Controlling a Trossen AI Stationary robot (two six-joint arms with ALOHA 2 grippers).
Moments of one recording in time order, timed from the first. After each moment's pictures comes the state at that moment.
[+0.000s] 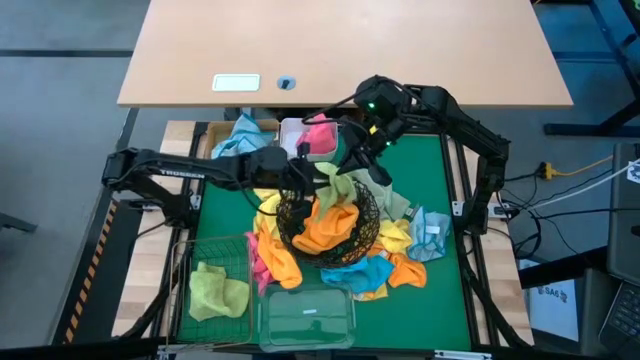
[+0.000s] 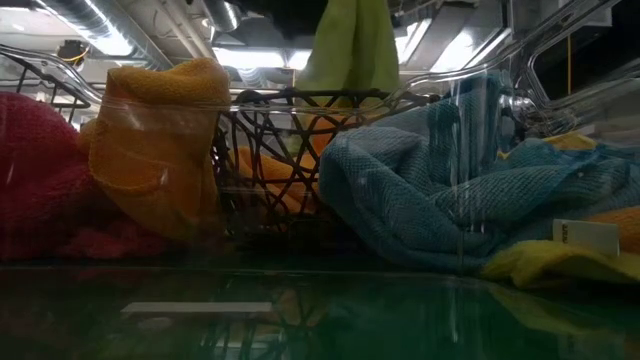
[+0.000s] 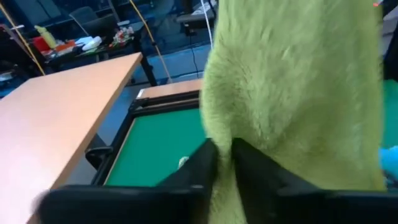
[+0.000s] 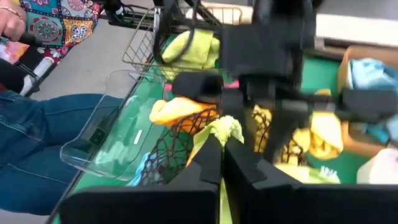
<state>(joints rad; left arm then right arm) 0.08 1.44 1.10 0.06 -0.07 0.21 -0.24 1.84 2.35 -1.32 -0.61 -0.36</state>
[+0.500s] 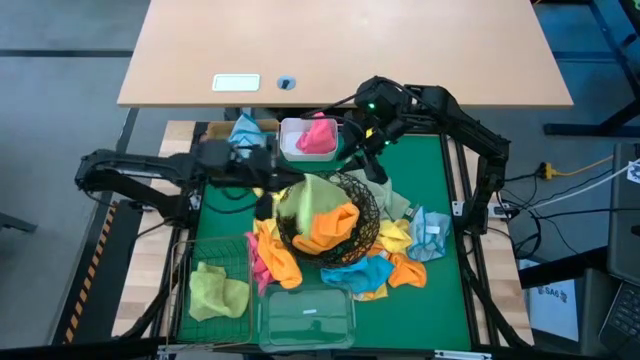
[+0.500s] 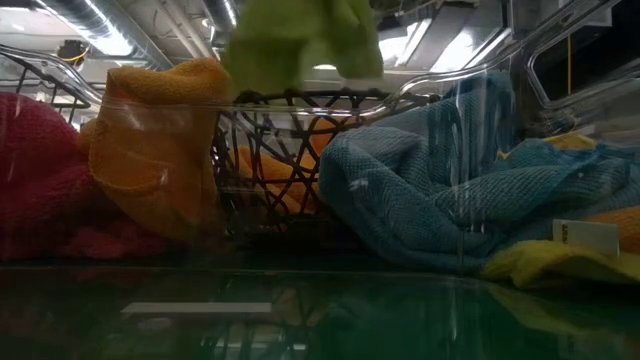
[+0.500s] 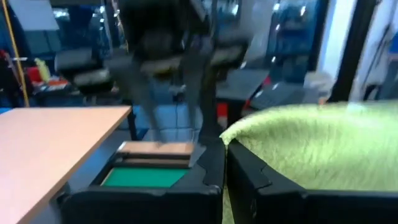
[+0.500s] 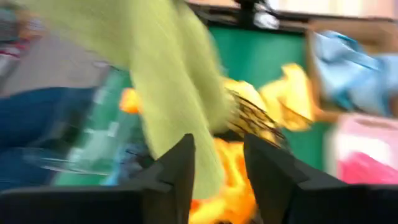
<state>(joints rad) -0.03 1.15 1.10 0.05 -0.09 0.00 -0.24 1.84 2.35 -1.35 -0.46 -0.32</state>
